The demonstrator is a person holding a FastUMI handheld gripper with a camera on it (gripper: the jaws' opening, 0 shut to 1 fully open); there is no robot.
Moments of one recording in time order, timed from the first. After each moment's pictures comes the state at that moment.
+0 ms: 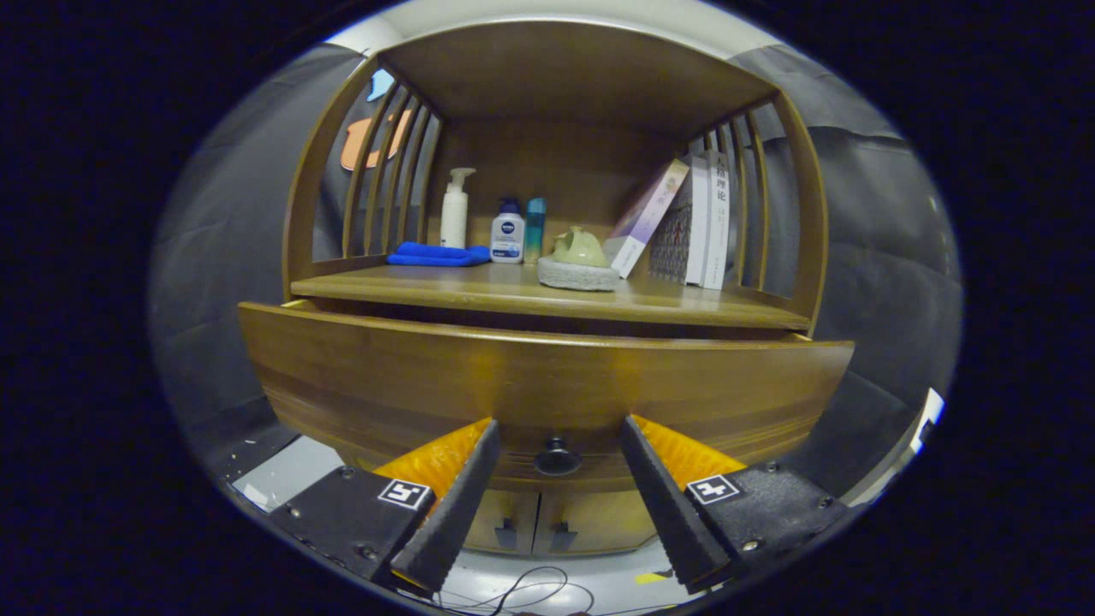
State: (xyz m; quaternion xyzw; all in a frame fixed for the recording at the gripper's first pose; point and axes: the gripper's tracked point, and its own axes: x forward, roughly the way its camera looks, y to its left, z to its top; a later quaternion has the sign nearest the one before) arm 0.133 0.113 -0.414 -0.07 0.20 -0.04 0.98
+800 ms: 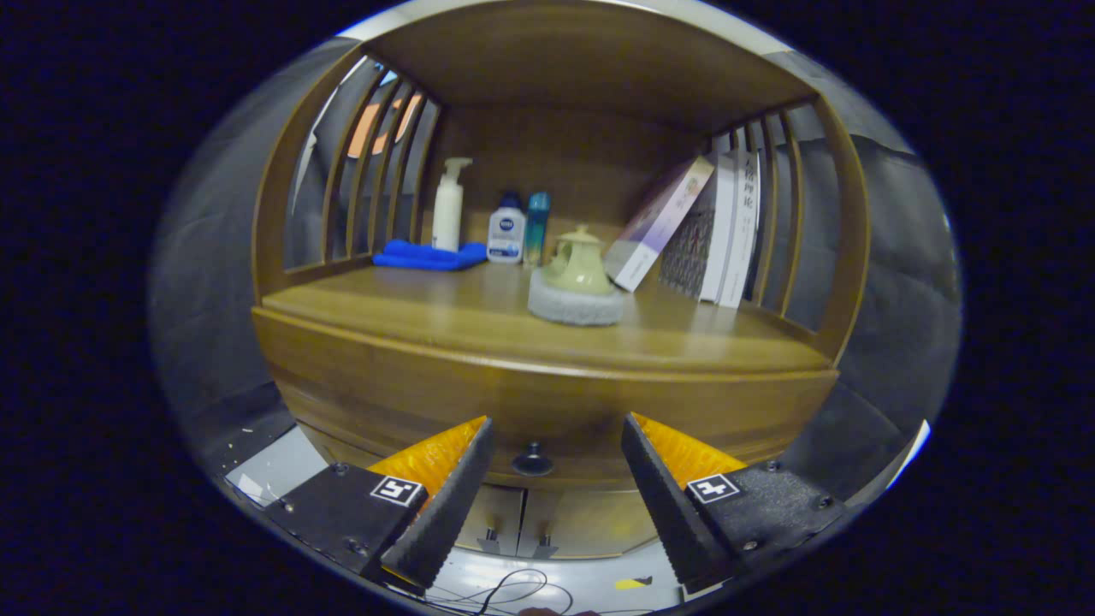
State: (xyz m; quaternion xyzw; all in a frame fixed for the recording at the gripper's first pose) arm 0.161 0.097 -0.368 -0.08 0.22 -0.01 0.97
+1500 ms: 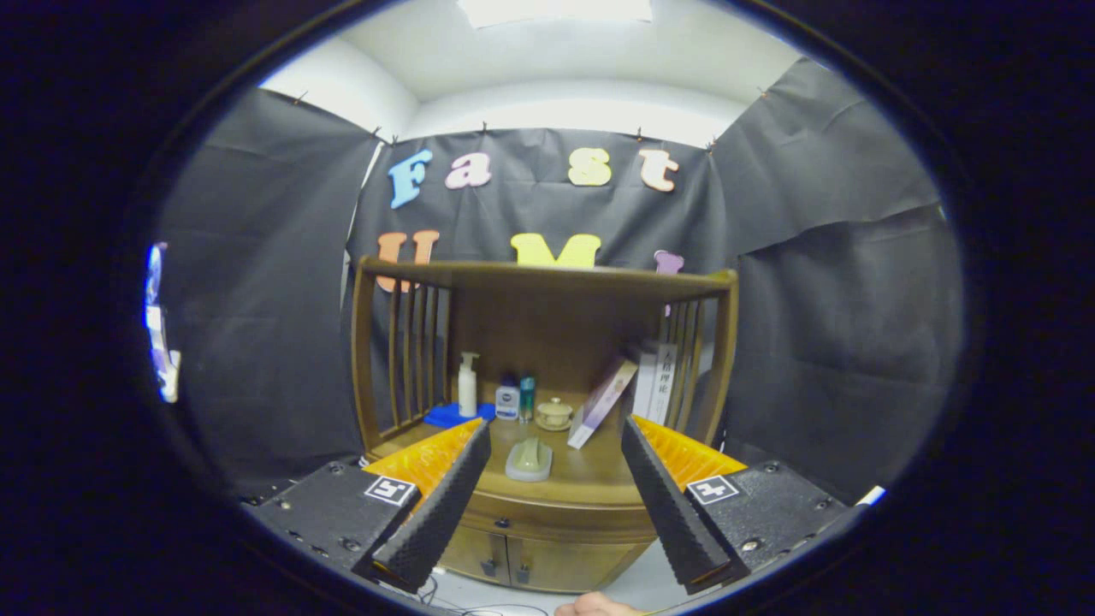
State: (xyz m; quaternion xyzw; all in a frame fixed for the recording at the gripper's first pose) arm 0.039 0.047 -0.064 -0.05 0.07 0.05 0.99
